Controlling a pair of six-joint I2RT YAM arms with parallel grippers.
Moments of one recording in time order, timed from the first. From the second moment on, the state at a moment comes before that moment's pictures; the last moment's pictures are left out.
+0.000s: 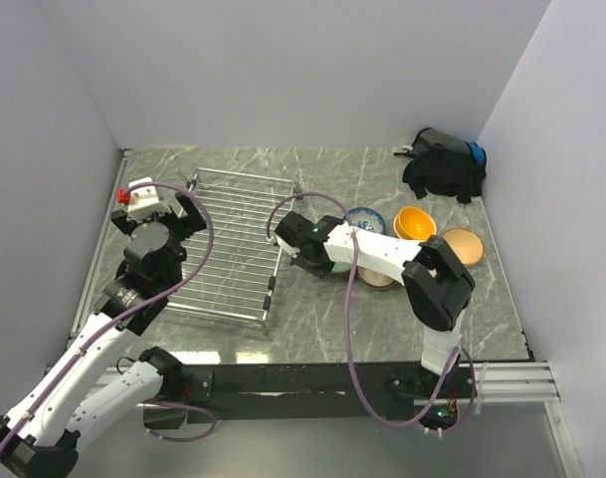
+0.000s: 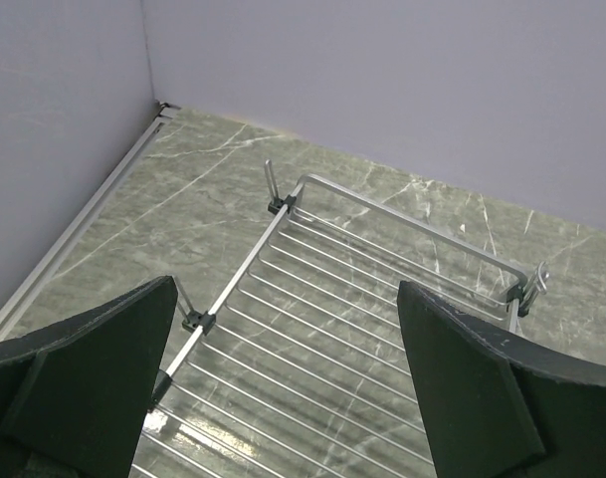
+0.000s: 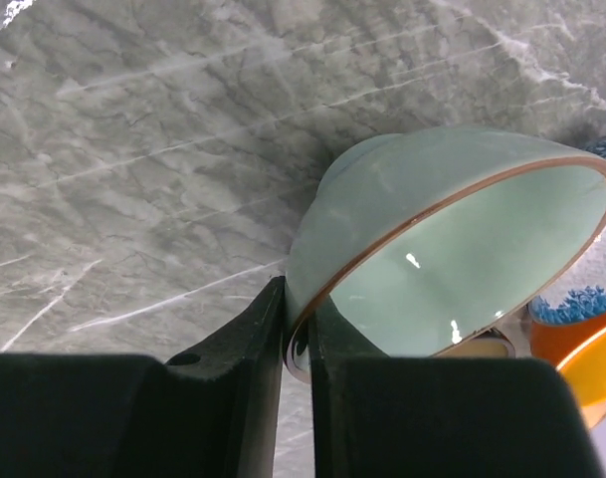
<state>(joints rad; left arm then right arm) -0.53 0.74 0.81 -0.14 -0.78 -0.24 0.87 1.85 1.37 -0.84 0.27 -0.21</state>
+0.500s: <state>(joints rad) -0.50 0.73 0.81 -0.13 -0.72 -0.25 0.91 1.85 1.39 -0.88 0.28 -0.22</state>
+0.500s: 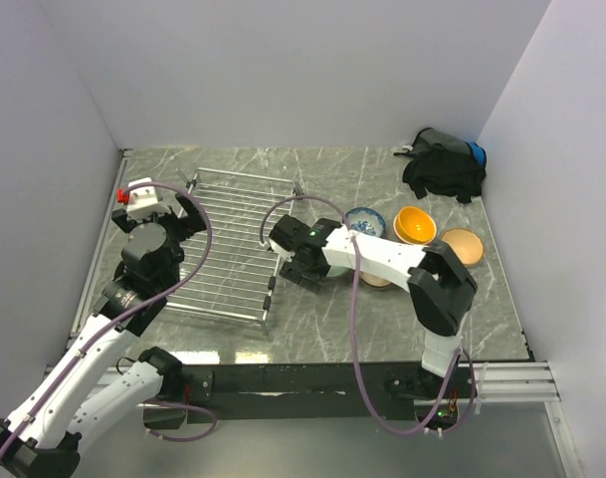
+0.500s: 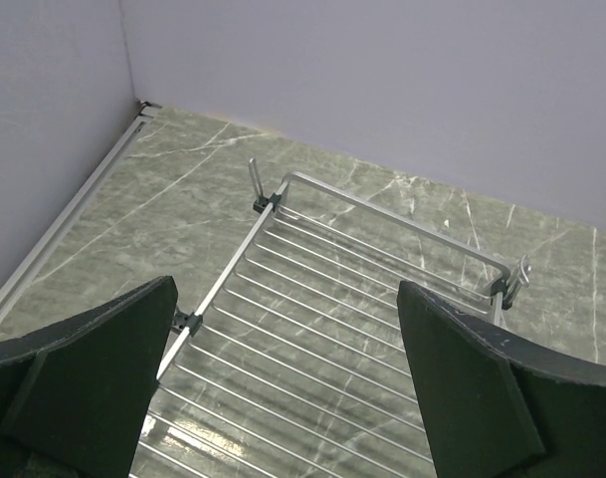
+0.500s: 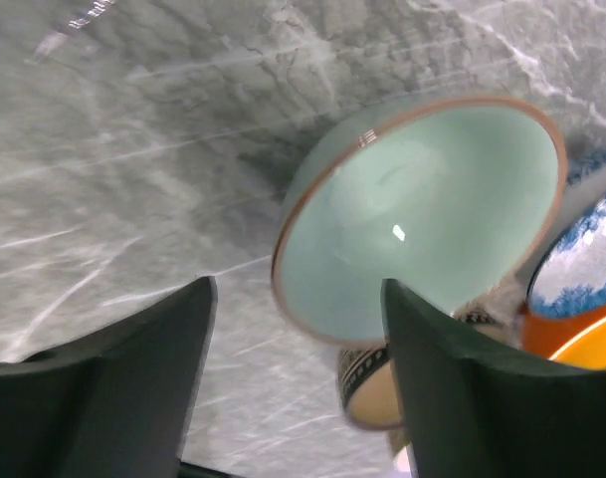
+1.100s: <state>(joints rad) -0.50 0.58 0.79 -0.21 -0.60 -0.23 0.57 1.12 1.06 -0.62 0.13 0.03</state>
